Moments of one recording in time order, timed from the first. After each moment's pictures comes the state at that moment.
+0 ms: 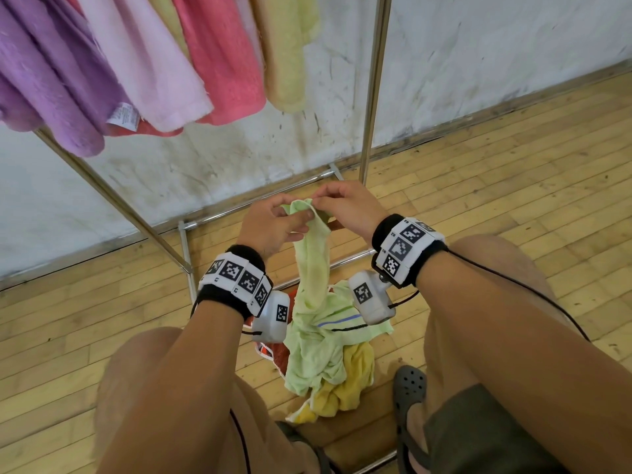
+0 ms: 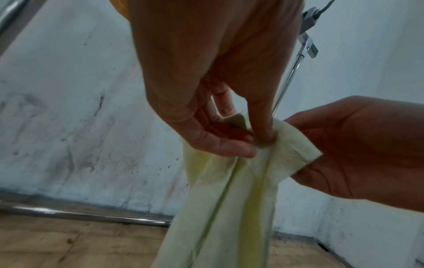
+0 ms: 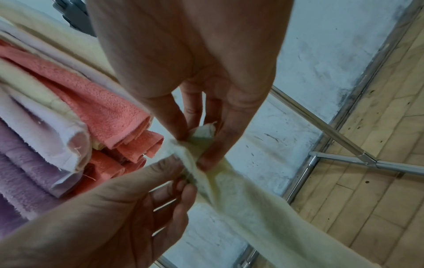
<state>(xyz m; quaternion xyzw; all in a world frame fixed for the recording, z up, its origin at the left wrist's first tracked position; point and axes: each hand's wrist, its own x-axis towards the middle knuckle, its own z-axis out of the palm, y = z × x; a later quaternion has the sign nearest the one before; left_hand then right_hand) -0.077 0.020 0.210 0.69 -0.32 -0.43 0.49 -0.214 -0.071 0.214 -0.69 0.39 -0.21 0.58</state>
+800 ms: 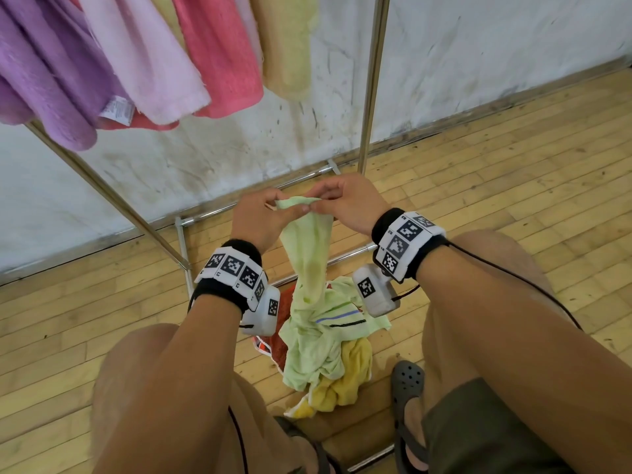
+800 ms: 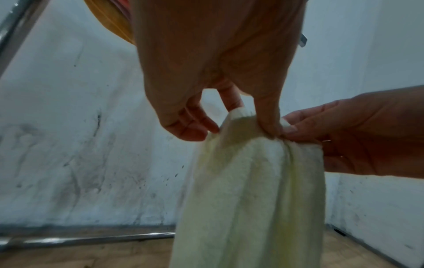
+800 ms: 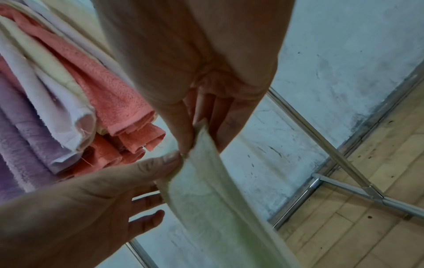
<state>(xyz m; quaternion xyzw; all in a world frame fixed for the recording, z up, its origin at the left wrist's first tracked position) -0.059 0.014 0.198 0.75 -0.46 -0.24 0.41 -0.220 -0.075 0.213 -0.75 0.37 -0.21 0.51</state>
